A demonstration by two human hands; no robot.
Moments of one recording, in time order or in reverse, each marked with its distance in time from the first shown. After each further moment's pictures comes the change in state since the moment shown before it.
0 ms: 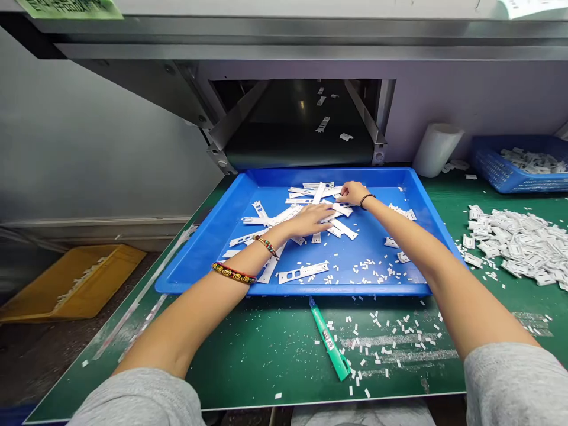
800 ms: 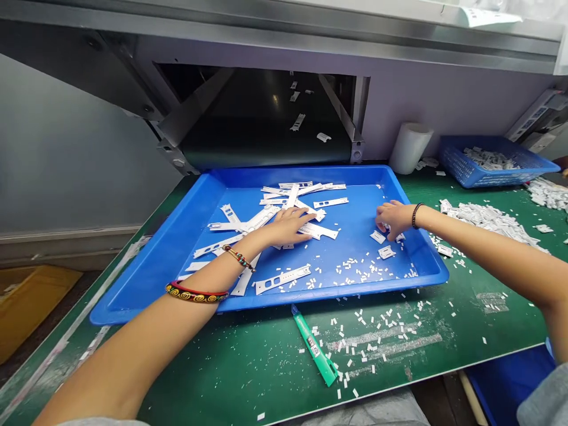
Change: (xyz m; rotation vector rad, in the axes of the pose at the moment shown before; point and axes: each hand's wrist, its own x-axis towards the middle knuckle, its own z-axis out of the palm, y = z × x) left_hand -0.004 0.016 -0.004 0.061 -0.089 -0.095; right_hand -0.151 0.065 -0.070 -0.372 -0.499 -0.122
